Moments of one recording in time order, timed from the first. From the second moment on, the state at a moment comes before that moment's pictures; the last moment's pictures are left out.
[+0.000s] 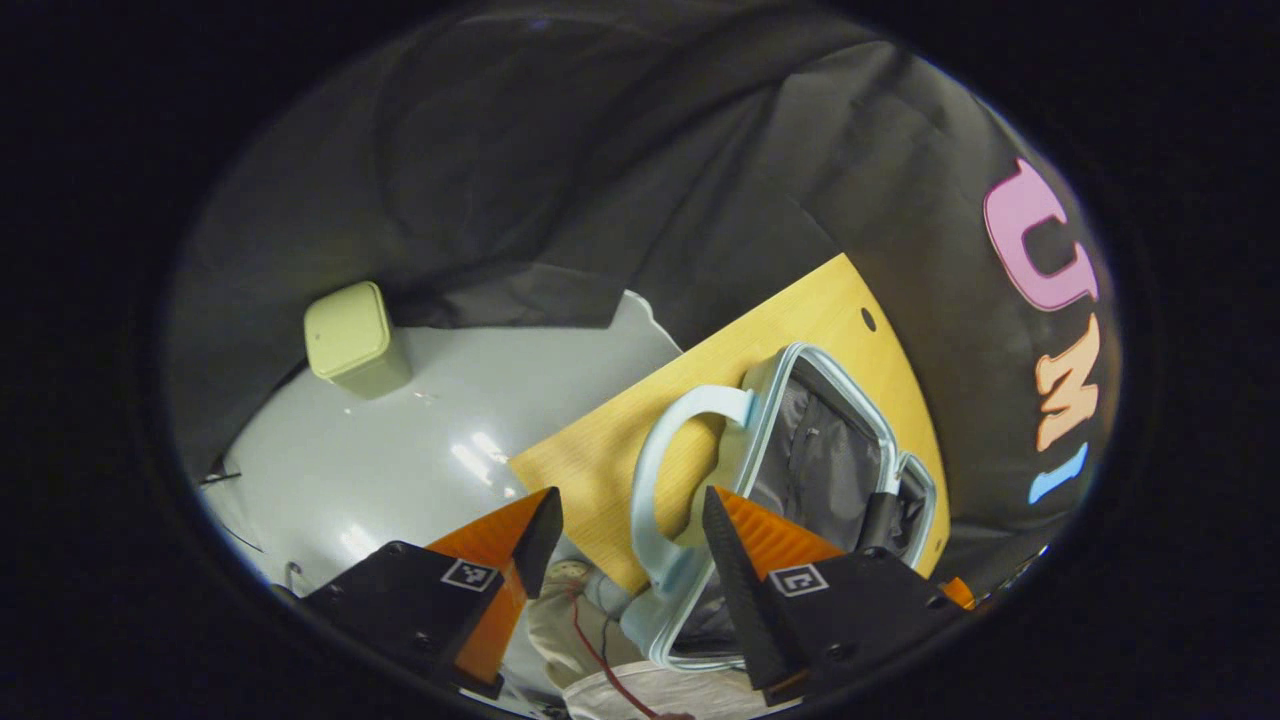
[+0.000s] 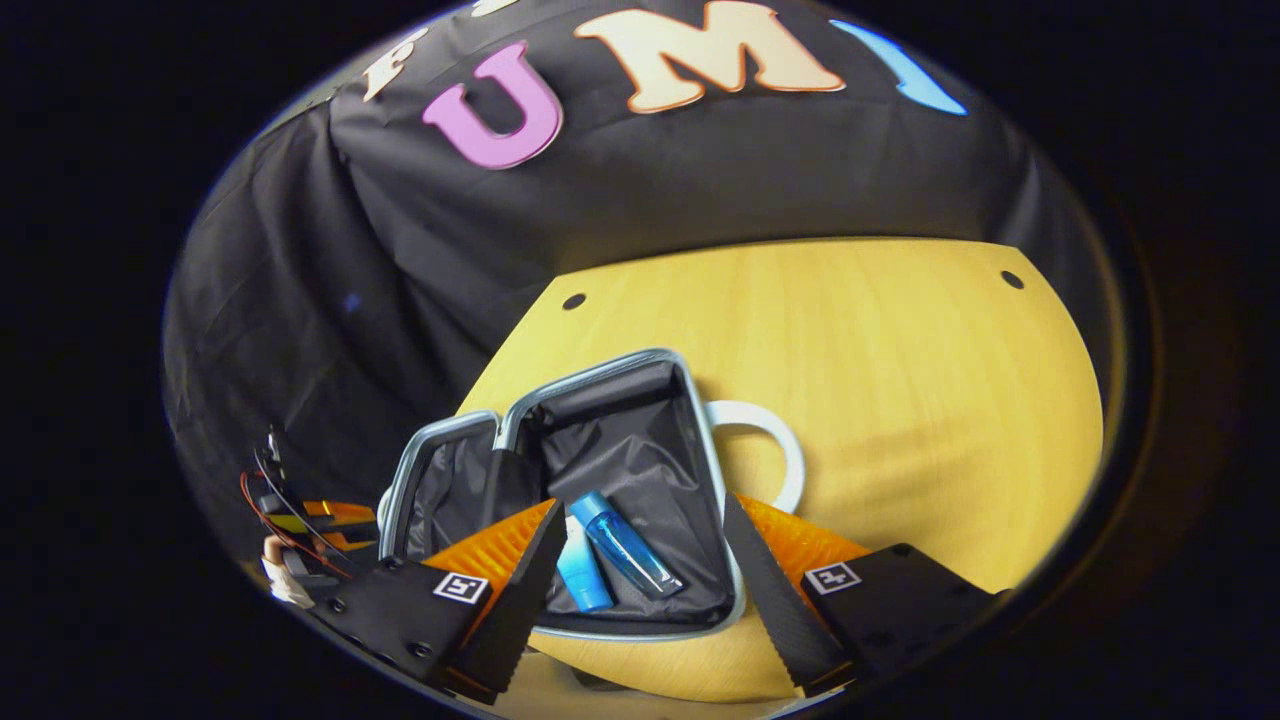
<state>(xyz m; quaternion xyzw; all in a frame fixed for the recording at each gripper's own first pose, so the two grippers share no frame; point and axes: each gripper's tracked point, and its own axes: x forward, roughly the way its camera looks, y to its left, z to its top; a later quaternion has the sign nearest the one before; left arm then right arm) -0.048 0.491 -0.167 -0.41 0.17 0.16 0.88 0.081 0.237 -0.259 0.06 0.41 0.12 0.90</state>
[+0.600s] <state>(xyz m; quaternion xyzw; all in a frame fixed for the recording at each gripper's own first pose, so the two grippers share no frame) -0.028 0.491 -0.174 -0.46 0.15 0.10 0.87 0.060 0.207 -0.243 0.05 0.39 0.08 0.91</state>
